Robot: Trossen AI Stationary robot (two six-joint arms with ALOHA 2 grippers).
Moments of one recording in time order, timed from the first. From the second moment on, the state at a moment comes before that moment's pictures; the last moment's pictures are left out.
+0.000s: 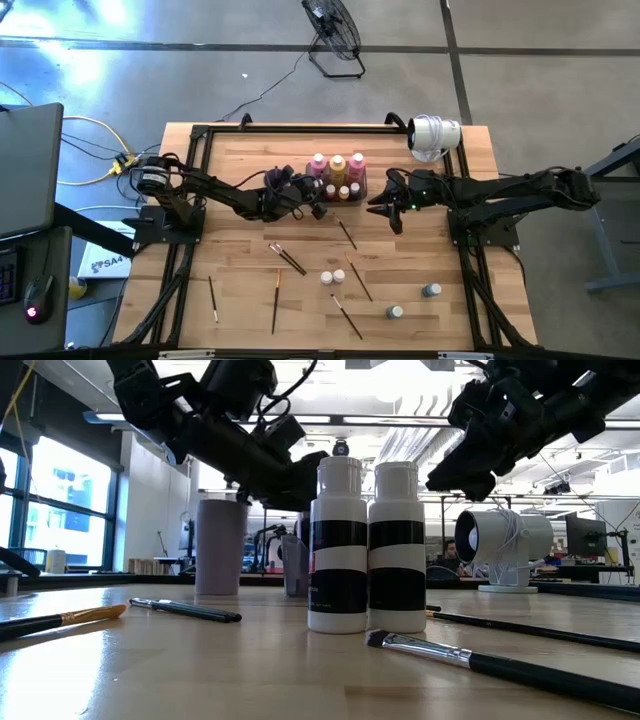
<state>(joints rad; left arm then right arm) 0.00 1.72 0.80 0.61 -0.70 -0.17 -0.13 1.03 0.44 0.14 -0.13 0.23</state>
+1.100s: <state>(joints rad) -0.14 1.75 0.85 0.61 -1.04 -0.21 -0.13 1.03 0.44 0.16 -0.13 0.23</state>
